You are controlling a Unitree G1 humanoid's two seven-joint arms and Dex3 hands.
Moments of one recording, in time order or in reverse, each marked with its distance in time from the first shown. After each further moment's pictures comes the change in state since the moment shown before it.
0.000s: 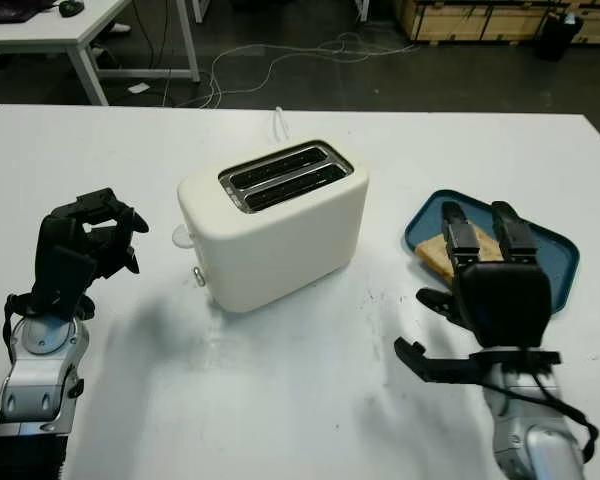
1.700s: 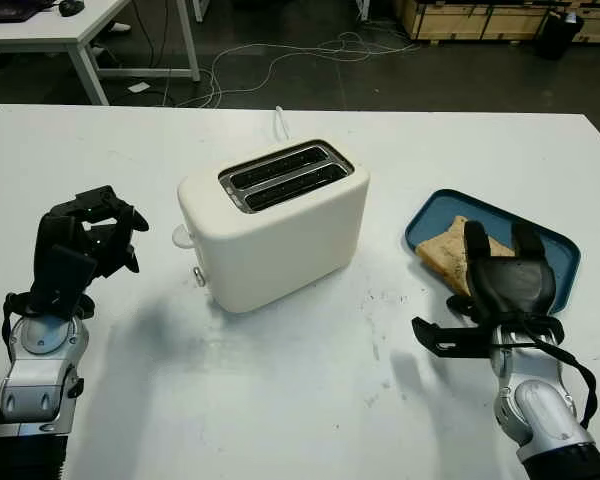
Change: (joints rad) left arm 0.000 -0.002 0.000 -0.018 0.003 0.005 0.003; right arm -0.147 -0.184 0.156 0.136 0.052 0.246 0.262
